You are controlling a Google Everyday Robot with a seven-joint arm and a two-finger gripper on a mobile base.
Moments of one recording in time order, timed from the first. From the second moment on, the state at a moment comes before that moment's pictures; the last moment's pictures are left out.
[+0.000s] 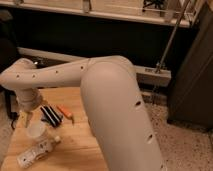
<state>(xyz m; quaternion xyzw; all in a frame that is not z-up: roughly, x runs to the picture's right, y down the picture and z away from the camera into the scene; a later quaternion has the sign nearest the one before) -0.336 0.124 0.702 -0.38 0.02 0.26 0.89</state>
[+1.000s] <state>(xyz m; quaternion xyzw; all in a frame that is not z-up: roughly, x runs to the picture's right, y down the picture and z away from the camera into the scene) -0.355 0.180 0.768 -0.42 -0.01 0.27 0.87</state>
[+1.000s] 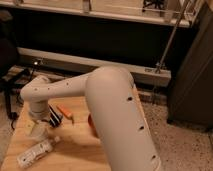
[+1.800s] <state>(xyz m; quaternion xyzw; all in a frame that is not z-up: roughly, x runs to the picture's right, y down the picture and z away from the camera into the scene) -0.358 0.171 0.762 -0.40 -0.02 0.26 0.88</state>
